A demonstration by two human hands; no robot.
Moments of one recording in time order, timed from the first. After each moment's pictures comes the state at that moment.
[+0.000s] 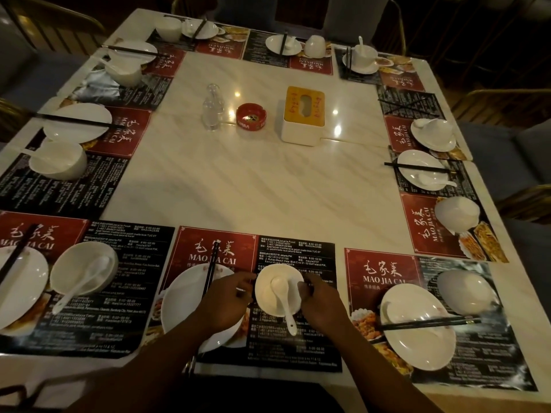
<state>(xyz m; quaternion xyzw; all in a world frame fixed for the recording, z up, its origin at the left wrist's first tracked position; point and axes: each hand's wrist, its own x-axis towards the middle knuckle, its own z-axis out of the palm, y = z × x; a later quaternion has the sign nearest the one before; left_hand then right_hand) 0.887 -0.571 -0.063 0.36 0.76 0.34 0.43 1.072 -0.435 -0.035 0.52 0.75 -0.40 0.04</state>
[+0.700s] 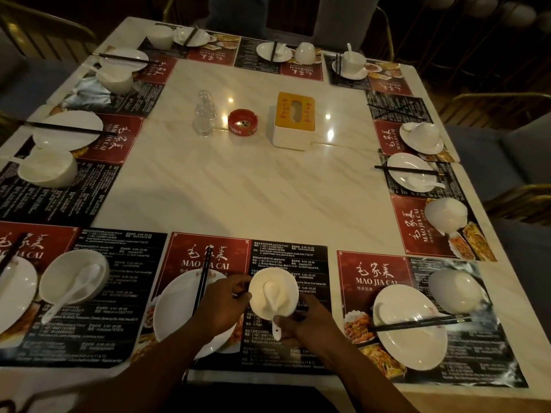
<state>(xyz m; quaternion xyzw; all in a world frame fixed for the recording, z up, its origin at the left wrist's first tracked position) 0.896 -0.563 -0.069 0.31 0.77 0.37 0.42 1.090 -0.463 -0.031 0.55 0.51 -0.66 0.01</state>
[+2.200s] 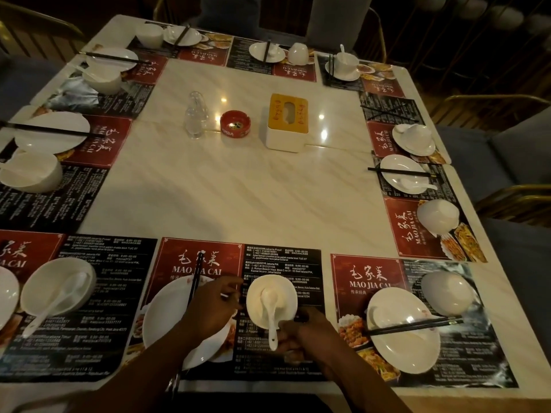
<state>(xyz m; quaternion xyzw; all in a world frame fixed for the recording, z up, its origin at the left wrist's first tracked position) 0.886 -0.558 -0.065 0.30 0.76 0.38 0.44 1.096 -0.456 -0.010 0.57 0.44 -0.70 0.05</state>
